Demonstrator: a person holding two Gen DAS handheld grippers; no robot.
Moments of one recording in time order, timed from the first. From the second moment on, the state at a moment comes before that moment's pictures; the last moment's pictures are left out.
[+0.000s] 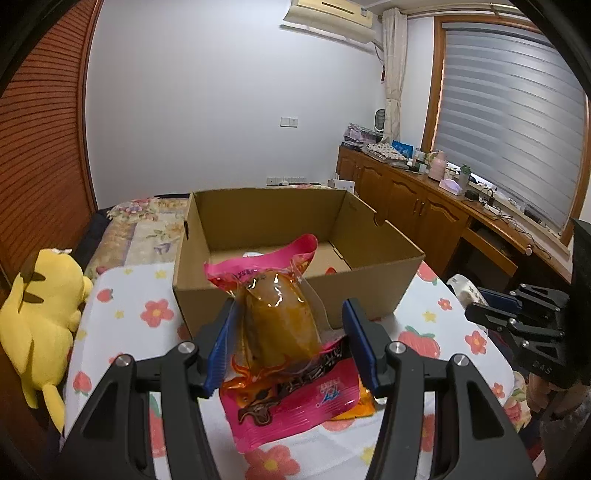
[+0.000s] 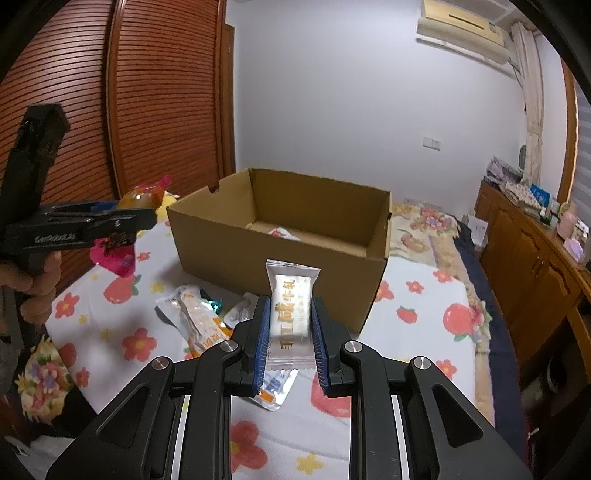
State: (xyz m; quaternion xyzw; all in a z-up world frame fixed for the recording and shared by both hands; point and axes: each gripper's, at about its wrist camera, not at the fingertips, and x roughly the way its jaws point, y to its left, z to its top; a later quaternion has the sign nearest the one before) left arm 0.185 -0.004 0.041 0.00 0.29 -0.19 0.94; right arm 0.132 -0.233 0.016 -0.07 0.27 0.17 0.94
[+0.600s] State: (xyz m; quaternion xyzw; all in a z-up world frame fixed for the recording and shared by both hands) left arm 0.237 -0.021 0.057 0.02 0.30 -0.19 0.93; right arm 0.181 -0.223 0.036 -0.08 0.26 0.18 0.95
